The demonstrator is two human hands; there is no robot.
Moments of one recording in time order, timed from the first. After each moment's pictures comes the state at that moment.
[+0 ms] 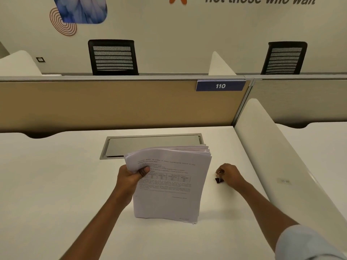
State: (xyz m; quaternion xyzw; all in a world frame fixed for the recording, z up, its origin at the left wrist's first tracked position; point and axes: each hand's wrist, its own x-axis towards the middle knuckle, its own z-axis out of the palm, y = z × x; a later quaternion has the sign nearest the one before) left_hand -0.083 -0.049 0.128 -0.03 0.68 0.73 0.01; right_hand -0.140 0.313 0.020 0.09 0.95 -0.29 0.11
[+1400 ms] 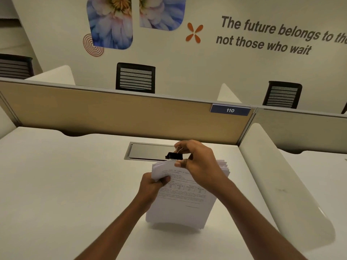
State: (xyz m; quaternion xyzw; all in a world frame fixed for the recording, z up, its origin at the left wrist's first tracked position) left_hand -0.002 -0.081 0.153 0.00 0.68 0.73 0.01; right_hand 0.005 0.071 0.289 -0.16 0.90 -0.39 -0.08
